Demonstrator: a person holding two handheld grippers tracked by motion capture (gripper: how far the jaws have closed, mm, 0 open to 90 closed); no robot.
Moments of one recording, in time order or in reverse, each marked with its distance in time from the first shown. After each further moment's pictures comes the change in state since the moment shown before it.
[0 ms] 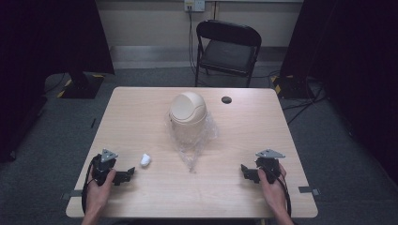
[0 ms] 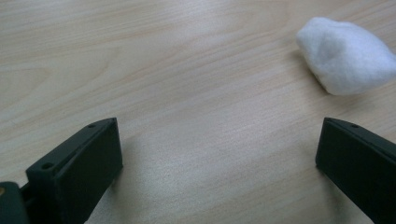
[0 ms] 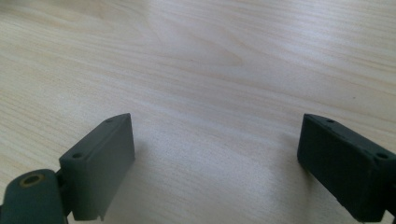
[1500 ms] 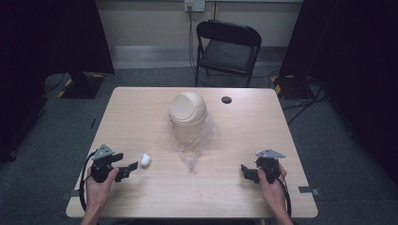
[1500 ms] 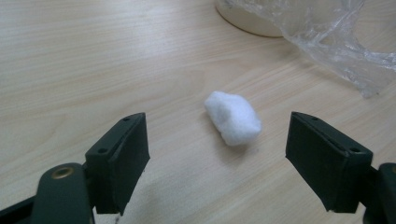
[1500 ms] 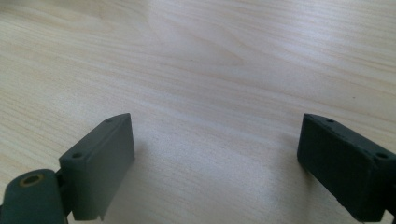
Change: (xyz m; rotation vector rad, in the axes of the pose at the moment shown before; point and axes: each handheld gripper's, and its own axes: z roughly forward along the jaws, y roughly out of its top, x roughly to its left) left arm -0.012 0.026 -0.029 -0.151 -0.210 -0.007; right arm 0.000 0.000 0.000 0.000 0.001 -0.001
